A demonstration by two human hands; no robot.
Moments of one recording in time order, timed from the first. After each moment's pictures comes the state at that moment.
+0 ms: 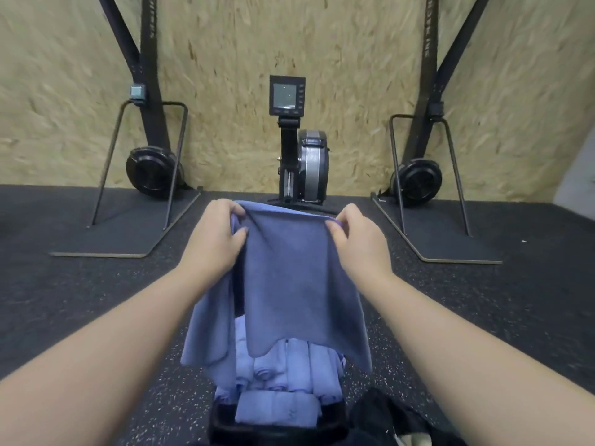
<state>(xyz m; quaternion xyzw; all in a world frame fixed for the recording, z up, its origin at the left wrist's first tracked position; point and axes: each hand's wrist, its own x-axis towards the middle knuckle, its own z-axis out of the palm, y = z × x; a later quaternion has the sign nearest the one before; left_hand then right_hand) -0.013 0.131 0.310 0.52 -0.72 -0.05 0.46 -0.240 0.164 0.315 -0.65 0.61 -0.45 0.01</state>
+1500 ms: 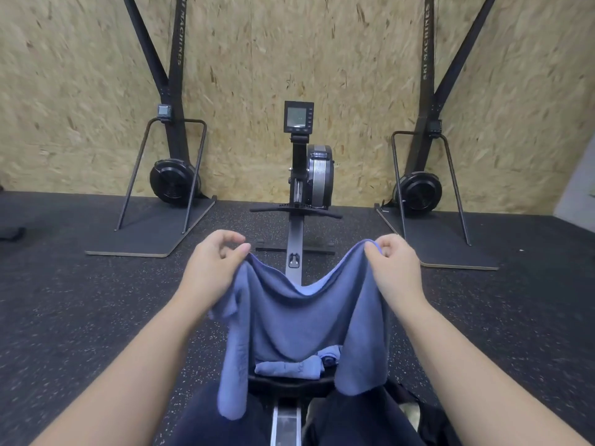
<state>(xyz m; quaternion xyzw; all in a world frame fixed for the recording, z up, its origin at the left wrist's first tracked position) 0.019 0.302 0.310 0.53 -0.63 -0.19 0.53 -0.249 0.323 0.316 -0.53 0.62 -0.57 0.15</state>
